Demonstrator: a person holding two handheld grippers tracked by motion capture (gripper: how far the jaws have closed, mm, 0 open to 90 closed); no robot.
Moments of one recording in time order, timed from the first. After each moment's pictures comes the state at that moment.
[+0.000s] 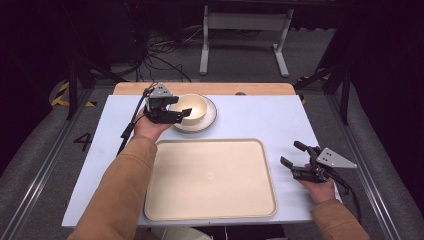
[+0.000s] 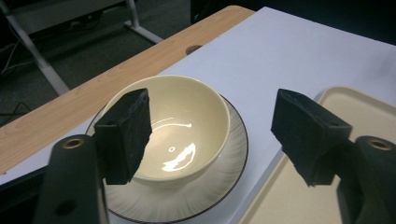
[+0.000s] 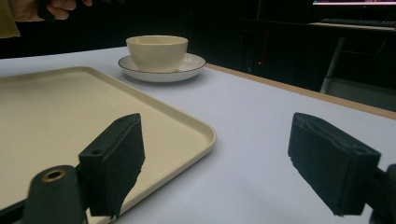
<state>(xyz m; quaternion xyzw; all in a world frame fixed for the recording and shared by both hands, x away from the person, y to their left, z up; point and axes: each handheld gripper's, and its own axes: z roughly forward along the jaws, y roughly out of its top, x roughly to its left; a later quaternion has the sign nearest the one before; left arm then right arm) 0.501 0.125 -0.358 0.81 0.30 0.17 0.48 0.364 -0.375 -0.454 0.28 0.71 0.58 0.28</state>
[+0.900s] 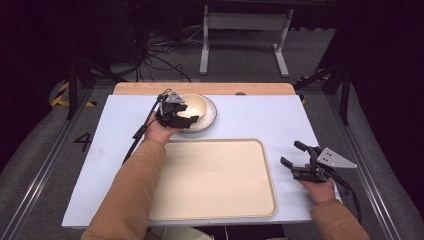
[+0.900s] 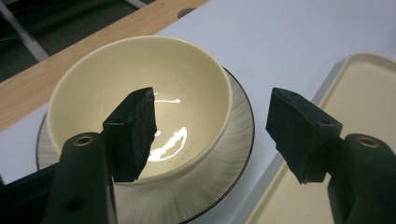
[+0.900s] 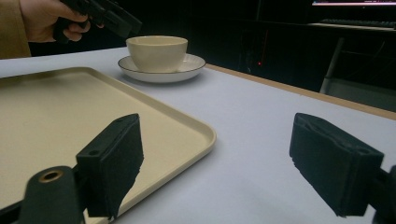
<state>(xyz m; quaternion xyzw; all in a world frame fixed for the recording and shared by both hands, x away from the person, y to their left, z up) 0.517 0.095 -0.394 0.84 0.30 0.15 0.43 0.363 -0.375 -0.454 0.28 0.71 0.58 0.28</state>
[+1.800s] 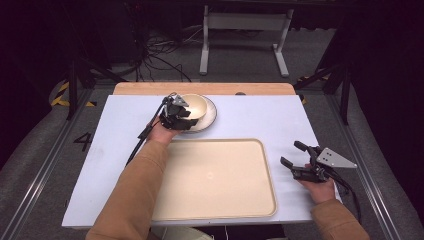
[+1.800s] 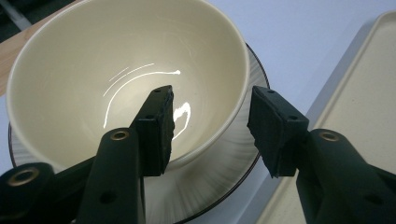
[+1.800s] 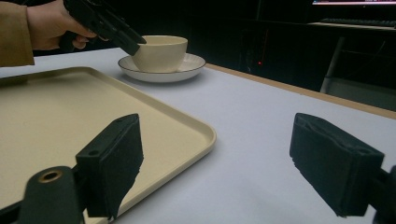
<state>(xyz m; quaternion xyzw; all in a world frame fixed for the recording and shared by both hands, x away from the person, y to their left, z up) 0.528 0.089 -0.412 0.86 0.30 0.14 0.38 0.364 -0.375 -0.454 0.28 0.71 0.58 0.28</state>
